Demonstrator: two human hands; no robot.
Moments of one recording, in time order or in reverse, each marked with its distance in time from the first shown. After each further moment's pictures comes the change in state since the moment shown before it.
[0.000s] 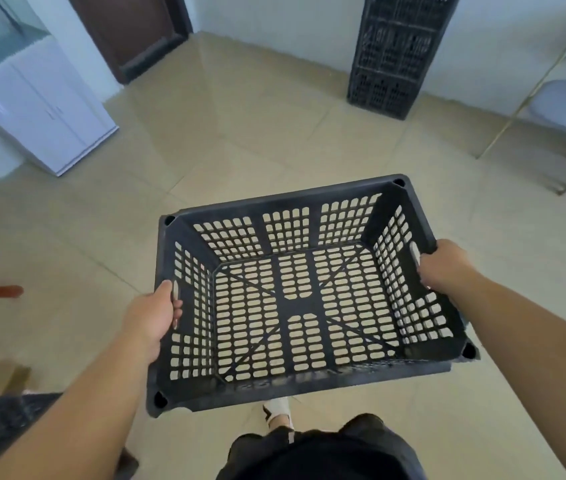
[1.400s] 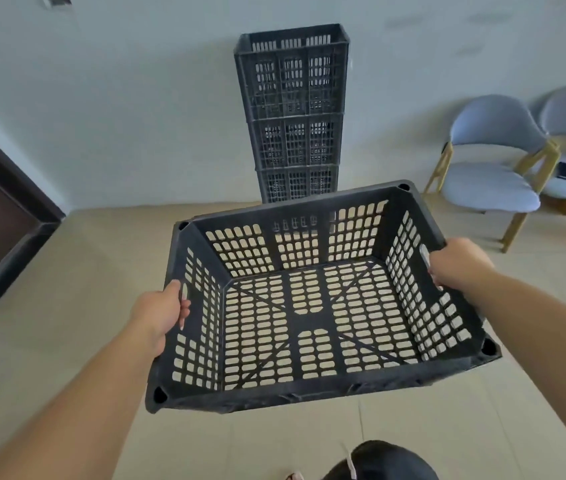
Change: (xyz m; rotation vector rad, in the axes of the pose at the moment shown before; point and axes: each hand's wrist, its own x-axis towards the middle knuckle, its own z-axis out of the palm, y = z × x) left_hand 0.357 0.754 0.353 0.230 -0.311 0.418; right_hand 0.494 -0.388 -0.193 0.281 0.316 0.271
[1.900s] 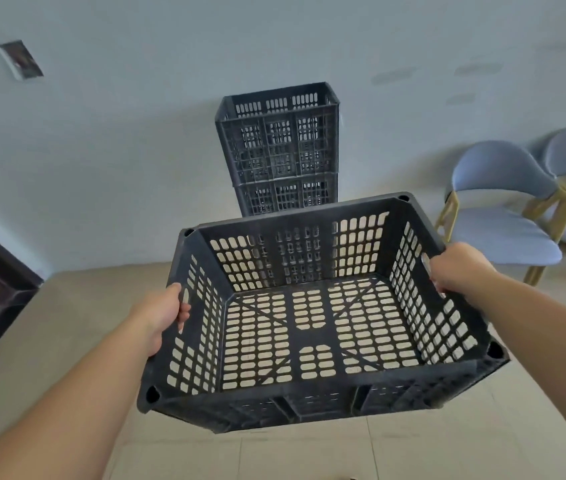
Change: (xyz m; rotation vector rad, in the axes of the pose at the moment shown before) left_hand 0.179 0.235 0.103 0.004 -0.120 0.027; right_hand 0.217 -0.153 -0.027 0.037 0.064 0.017
